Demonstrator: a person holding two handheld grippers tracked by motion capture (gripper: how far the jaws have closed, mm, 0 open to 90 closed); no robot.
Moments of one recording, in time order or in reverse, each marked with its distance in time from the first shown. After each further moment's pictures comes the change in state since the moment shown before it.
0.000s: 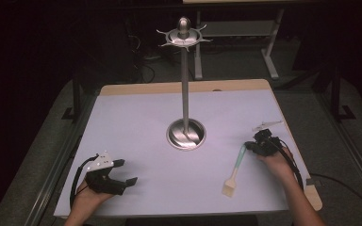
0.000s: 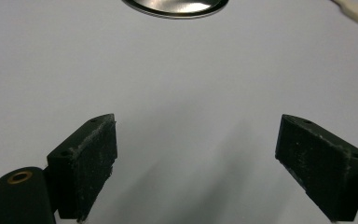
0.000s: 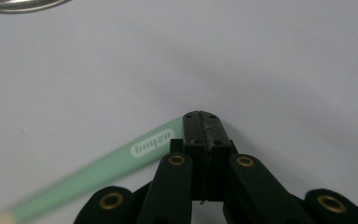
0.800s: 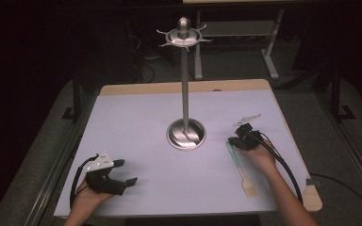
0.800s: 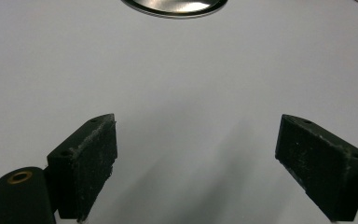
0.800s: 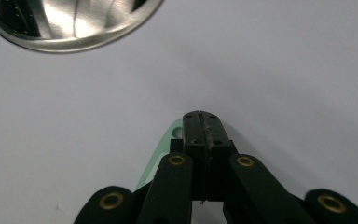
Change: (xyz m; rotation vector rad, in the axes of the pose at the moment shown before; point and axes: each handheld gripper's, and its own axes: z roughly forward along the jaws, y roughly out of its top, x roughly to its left) left arm 0.000 0.000 -0.001 0.000 -0.001 0.010; right arm 0.030 0.035 0.030 0.012 0.064 -0.071
